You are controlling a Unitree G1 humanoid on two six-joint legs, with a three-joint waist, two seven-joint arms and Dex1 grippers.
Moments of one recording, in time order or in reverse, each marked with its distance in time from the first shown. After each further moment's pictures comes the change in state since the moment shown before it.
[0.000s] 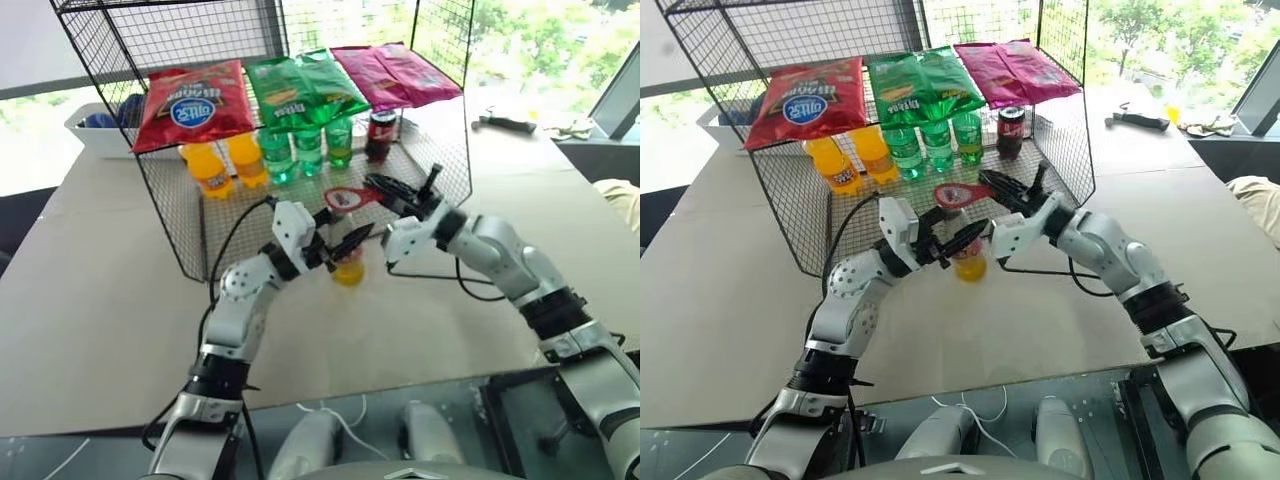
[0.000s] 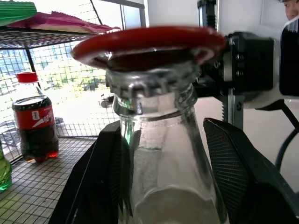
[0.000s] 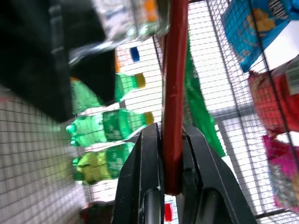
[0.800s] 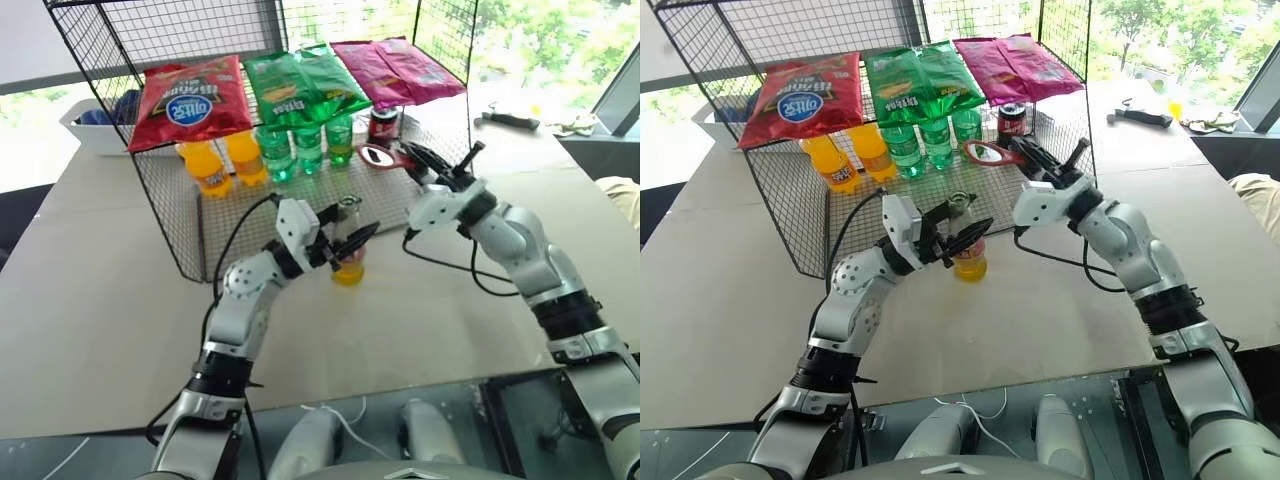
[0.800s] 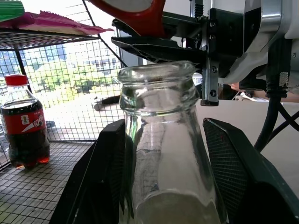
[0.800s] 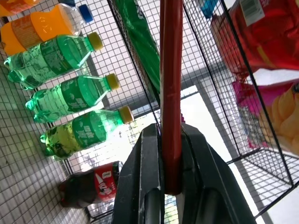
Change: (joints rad) left arm -0.002 -0.004 -0.001 -0.013 -0.010 0.002 -0.010; right arm 0.081 0.010 -0.142 -0.053 0.169 0.134 0.016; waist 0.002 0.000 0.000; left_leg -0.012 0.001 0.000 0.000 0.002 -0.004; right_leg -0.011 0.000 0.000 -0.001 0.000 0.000
